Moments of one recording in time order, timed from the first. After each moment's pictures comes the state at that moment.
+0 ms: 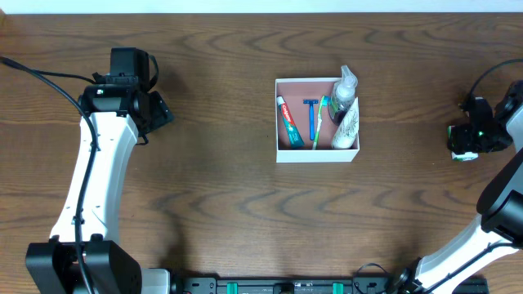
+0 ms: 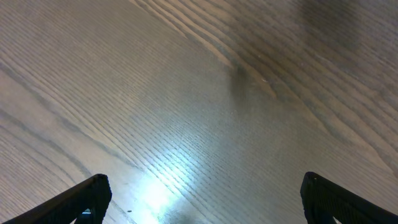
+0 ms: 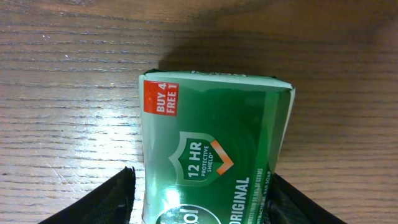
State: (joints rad) left arm 0.01 1.56 1.36 -1.06 -0.32 -0.51; right arm -0.55 2.04 1.40 -0.78 -0.08 -0.60
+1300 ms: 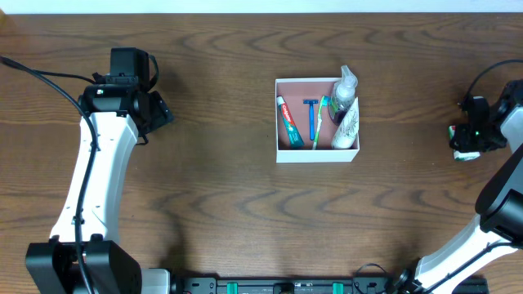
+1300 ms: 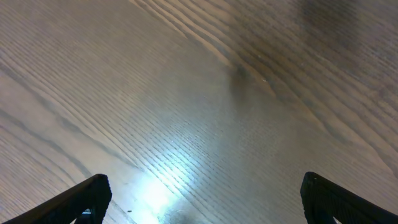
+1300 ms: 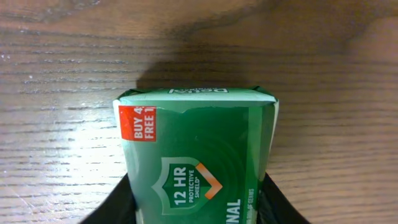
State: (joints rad) left arm 0.01 1.56 1.36 -1.06 -0.32 -0.51; right arm -0.53 2.04 1.36 -0.68 -0.02 -0.56
